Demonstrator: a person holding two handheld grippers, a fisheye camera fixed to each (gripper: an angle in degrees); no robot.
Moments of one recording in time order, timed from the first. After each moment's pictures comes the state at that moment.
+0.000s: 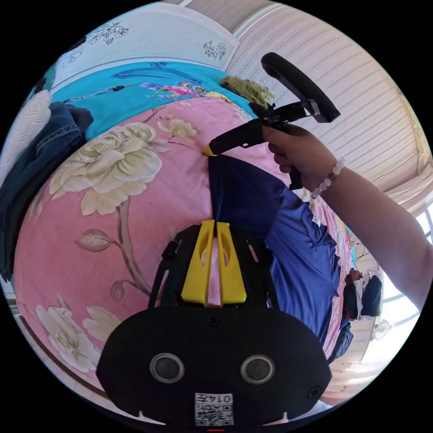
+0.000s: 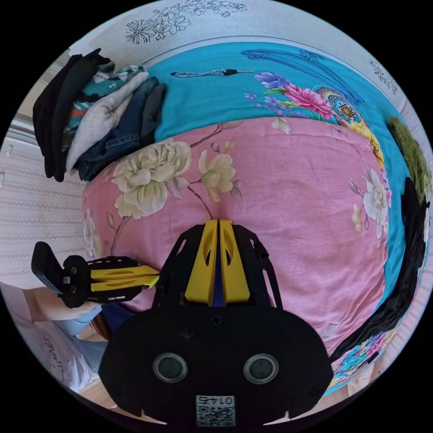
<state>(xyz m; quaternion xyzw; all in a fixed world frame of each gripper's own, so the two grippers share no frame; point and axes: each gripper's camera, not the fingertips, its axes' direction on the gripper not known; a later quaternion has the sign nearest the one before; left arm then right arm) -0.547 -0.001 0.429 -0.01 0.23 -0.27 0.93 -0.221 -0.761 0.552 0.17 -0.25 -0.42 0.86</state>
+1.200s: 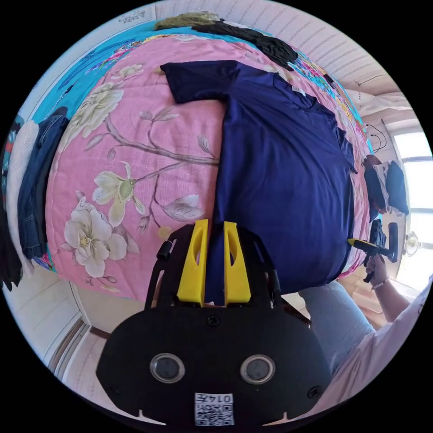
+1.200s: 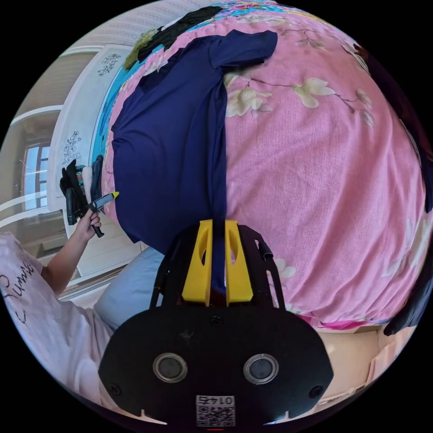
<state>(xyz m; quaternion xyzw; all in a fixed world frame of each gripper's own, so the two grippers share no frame) -0.326 0.035 0.441 -0.21 0.20 -0.03 0.96 0.422 -0.182 0.673 0.03 -0.50 0.14 0.86</state>
